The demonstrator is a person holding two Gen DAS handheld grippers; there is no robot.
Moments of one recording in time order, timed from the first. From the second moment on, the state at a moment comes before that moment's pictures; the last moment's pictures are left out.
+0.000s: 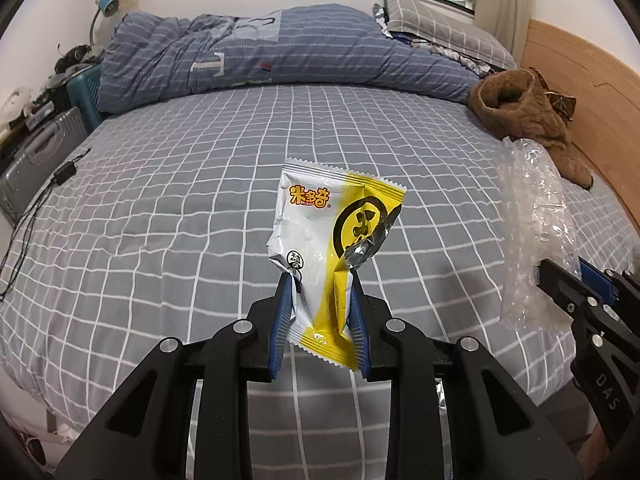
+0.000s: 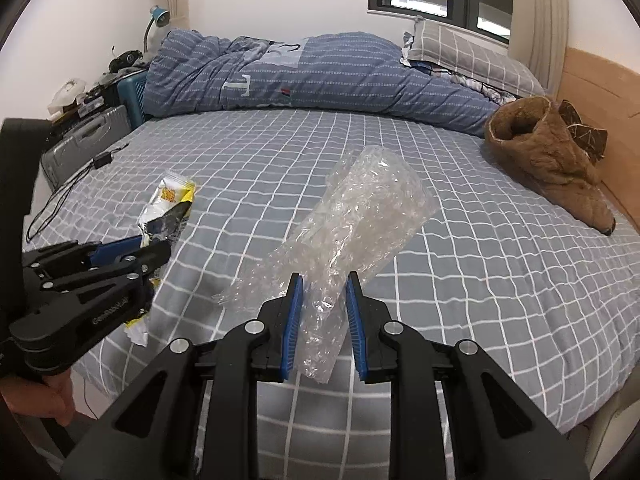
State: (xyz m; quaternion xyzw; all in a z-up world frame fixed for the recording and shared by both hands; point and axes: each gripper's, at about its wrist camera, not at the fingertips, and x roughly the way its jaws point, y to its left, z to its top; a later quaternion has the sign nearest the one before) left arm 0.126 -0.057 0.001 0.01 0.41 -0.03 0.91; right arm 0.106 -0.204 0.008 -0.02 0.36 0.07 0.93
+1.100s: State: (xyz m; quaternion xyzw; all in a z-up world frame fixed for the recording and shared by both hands) left arm -0.004 -0.041 0.010 -0.01 0.41 -0.03 0.91; right arm -0.012 -0.191 0.015 -0.01 0.36 0.08 0.93
